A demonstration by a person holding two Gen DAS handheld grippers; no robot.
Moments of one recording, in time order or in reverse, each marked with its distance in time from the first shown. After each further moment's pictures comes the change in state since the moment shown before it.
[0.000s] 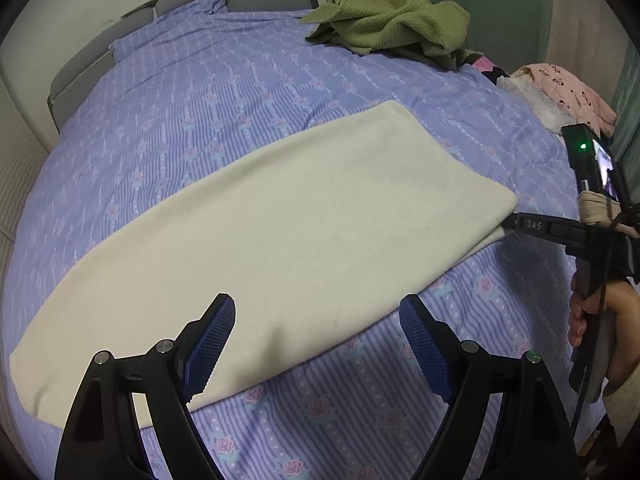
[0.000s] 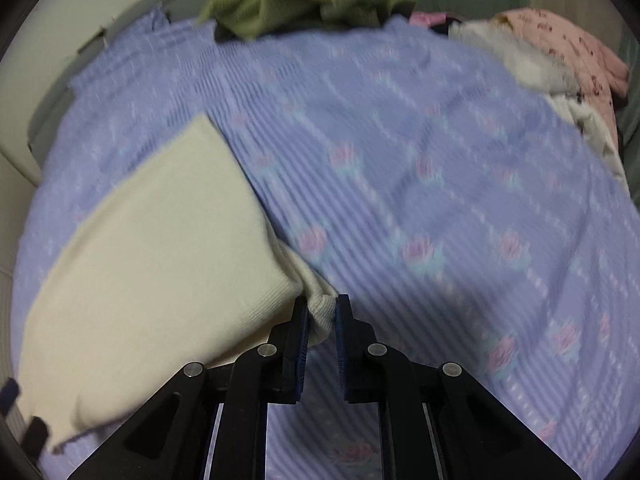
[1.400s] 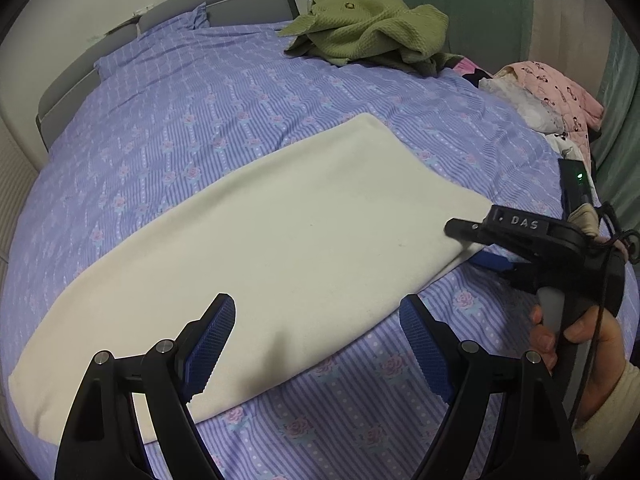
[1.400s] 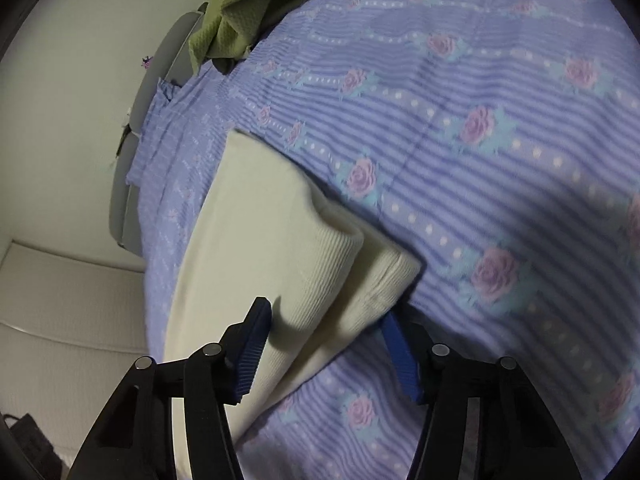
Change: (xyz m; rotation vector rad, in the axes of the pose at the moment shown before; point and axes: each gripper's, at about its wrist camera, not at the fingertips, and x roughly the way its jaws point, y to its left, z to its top) left arm 0.002 -0.021 0.017 0.044 -0.039 -0.037; right arm 0.032 -0.019 -0.021 0.418 0.044 0.530
